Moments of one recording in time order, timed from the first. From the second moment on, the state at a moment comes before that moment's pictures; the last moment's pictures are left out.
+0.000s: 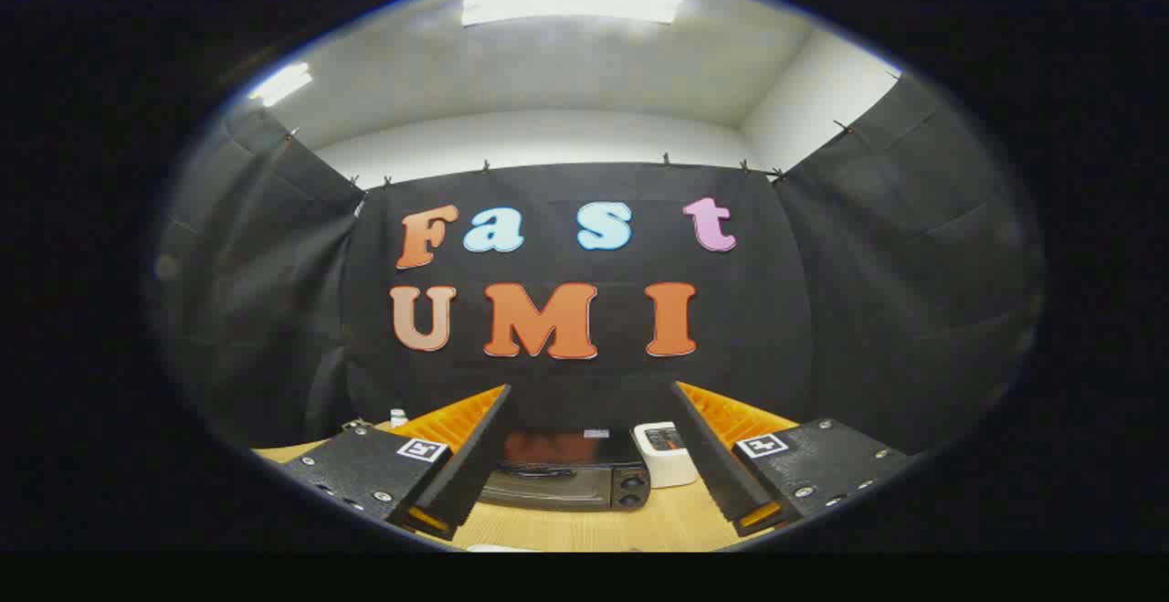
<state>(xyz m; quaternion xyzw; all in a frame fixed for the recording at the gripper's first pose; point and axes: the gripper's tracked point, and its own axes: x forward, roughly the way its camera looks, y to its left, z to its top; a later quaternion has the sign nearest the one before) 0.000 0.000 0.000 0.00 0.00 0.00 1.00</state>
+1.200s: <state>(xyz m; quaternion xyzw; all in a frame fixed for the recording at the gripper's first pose) -0.005 0.011 0.001 0.04 0.01 0.02 1.00</state>
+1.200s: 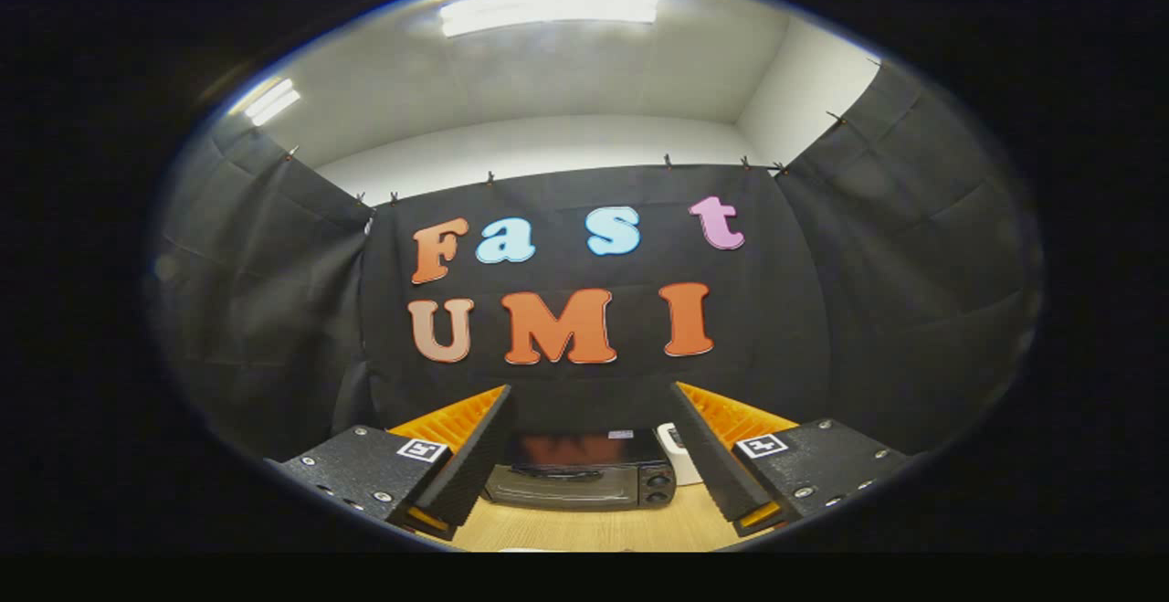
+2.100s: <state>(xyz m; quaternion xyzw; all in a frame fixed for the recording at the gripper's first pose) 0.108 0.064 -0.217 0.03 0.21 0.02 0.98</state>
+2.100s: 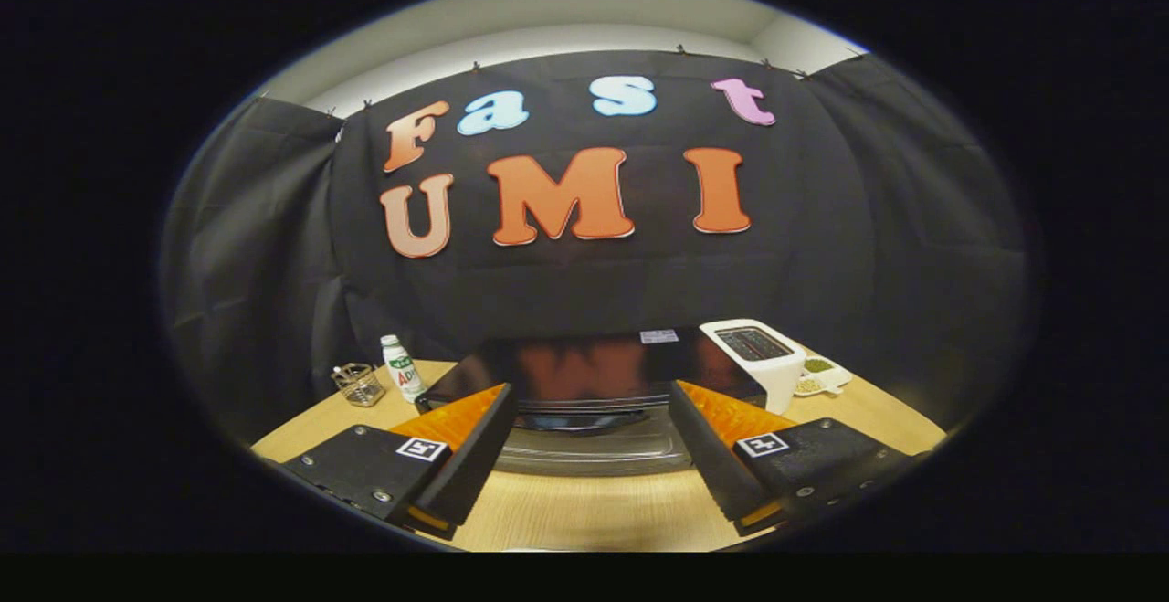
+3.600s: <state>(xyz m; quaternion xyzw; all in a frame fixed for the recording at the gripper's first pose) 0.097 0.084 -0.270 0.00 0.19 0.01 0.98</state>
